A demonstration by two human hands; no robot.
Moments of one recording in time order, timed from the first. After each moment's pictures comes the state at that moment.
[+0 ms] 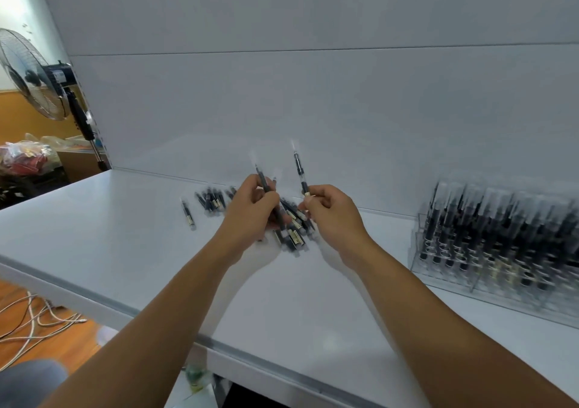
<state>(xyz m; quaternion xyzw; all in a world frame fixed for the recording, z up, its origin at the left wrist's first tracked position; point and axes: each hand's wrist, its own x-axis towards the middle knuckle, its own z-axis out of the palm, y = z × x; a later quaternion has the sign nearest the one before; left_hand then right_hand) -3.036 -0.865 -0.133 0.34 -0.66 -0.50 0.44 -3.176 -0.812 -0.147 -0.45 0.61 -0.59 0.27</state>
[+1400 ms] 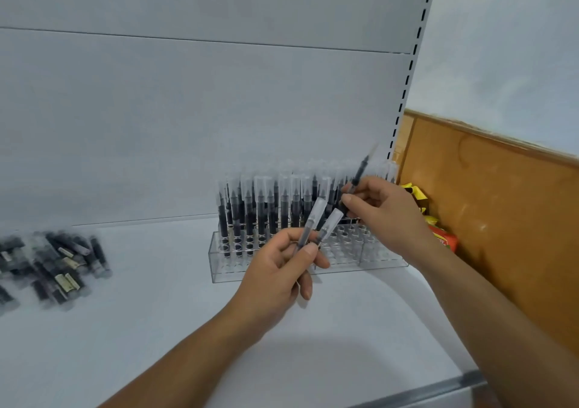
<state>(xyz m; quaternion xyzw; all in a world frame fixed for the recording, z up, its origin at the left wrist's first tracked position) -3.234 -0.691 -0.179 0.03 -0.64 -0.74 0.21 -3.388 -0.573 -0.128 -0.34 0.79 -0.51 -0.03</state>
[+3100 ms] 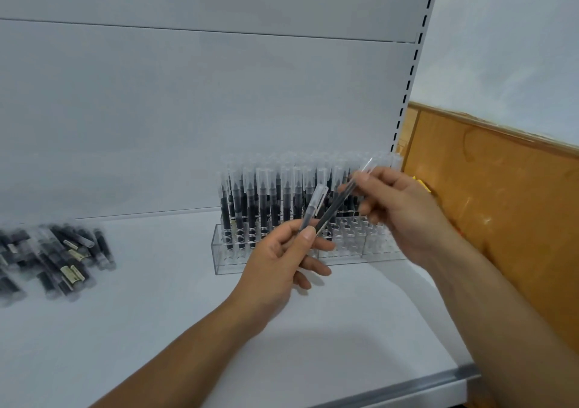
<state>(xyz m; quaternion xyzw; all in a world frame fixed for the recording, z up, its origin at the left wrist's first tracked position) -3.237 -0.691 -0.181 0.06 -0.63 -0.75 0.20 -3.367 -0.560 -0.113 -0.30 0.66 -0.67 0.14</state>
